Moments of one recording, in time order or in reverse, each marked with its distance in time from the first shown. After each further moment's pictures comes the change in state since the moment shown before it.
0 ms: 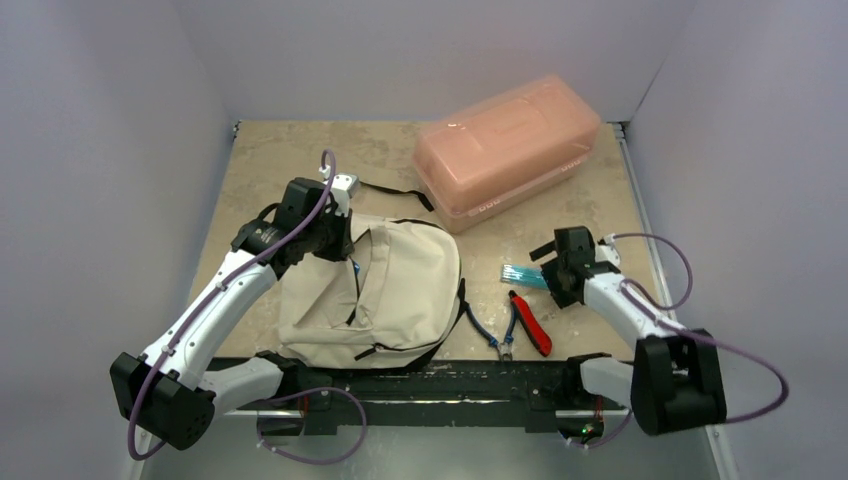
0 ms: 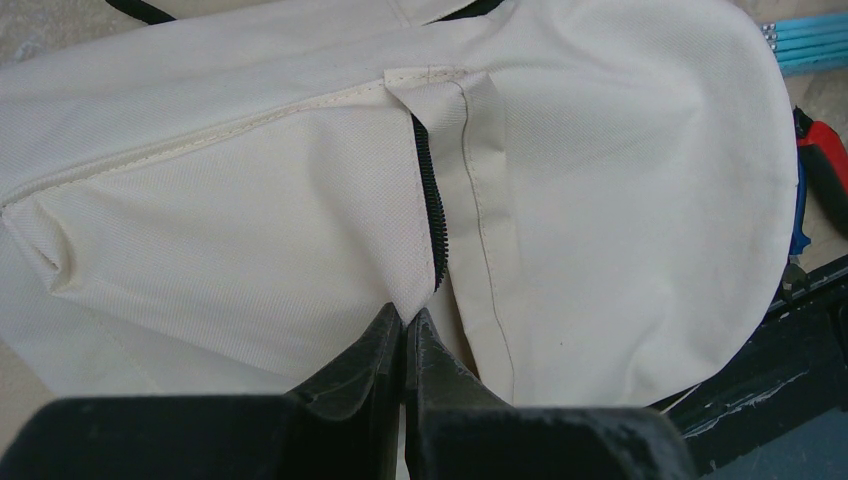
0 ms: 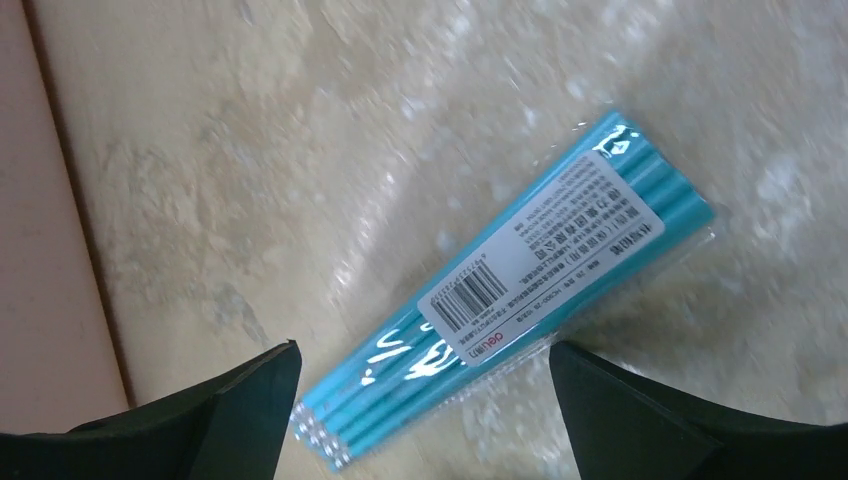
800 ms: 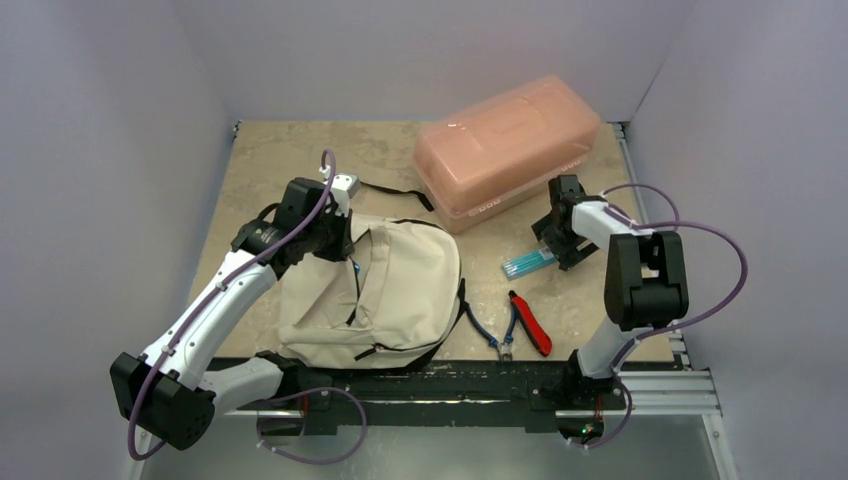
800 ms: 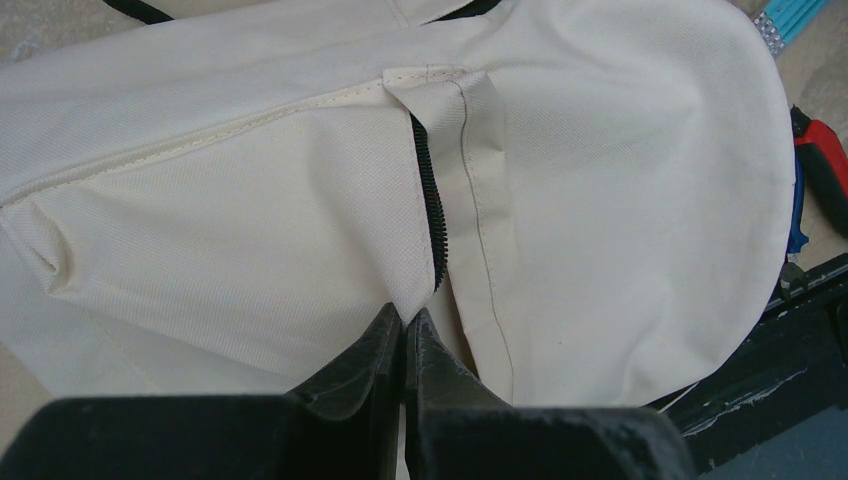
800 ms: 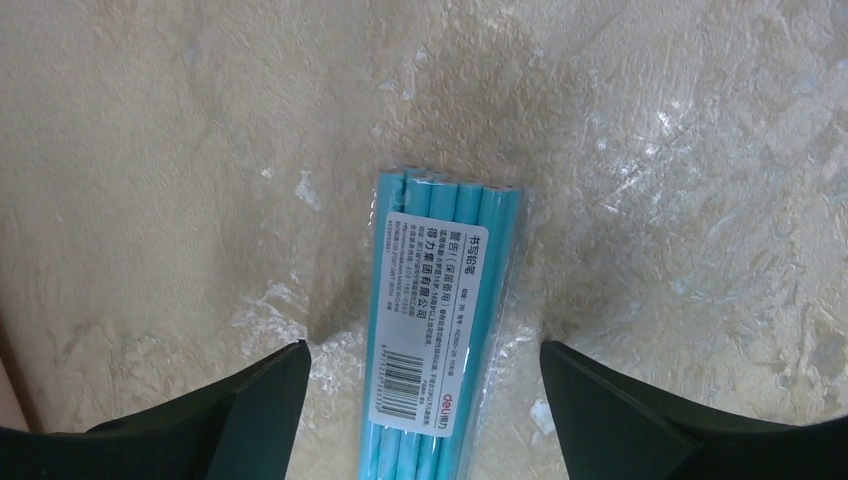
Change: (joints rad) left arm 0.000 0.000 0.000 0.000 0.004 0.000; right arm -0.092 0.602 0.534 -0.191 0.081 -0.161
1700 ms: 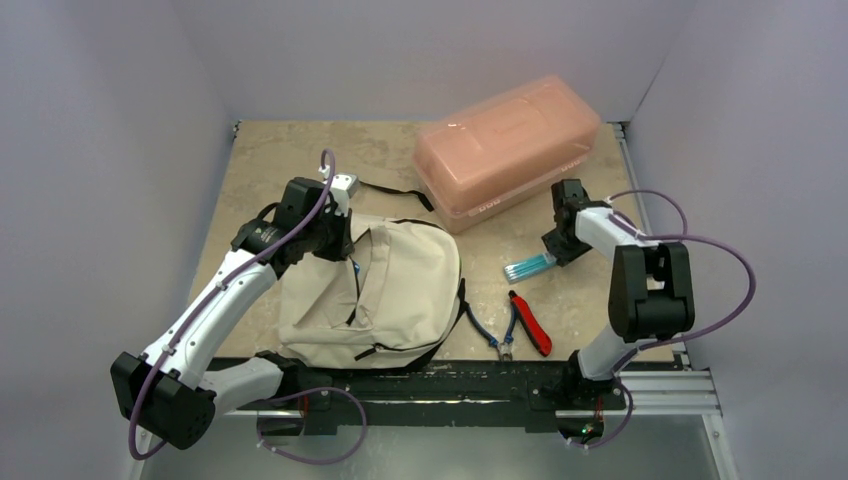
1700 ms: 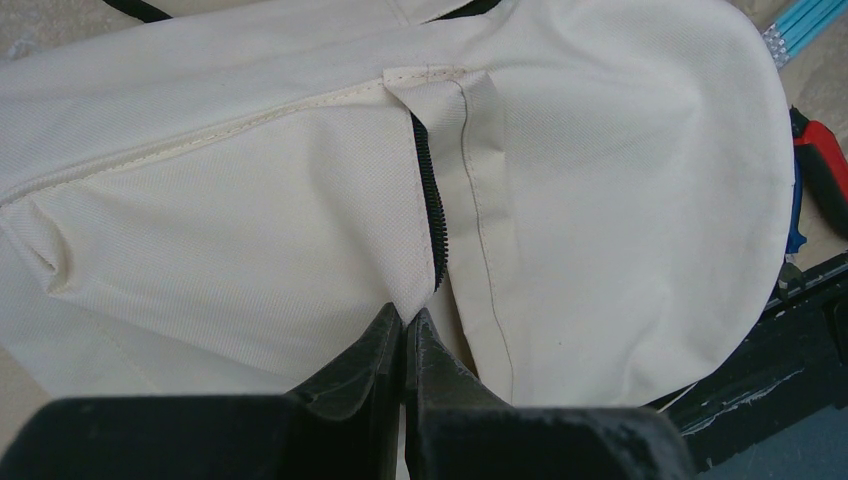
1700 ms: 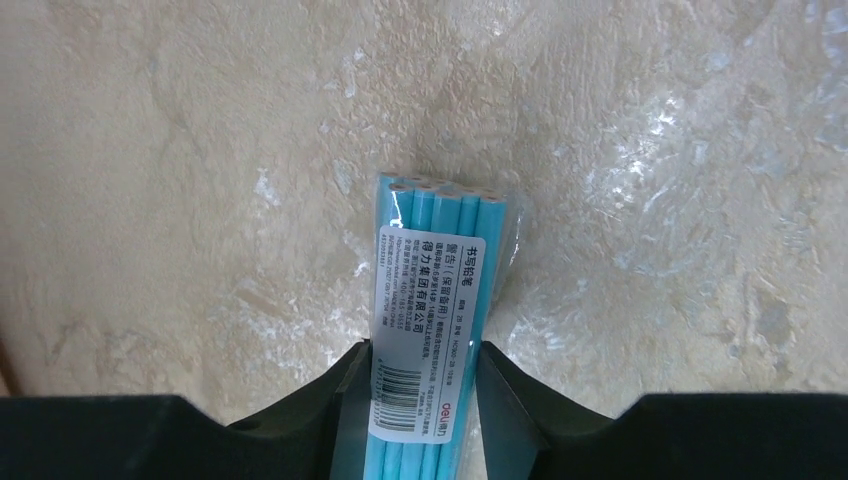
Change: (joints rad) left arm 0.006 0.003 0.000 0.000 0.007 0.000; right arm -0.005 -0.043 -0.034 -0.027 0.029 0.058
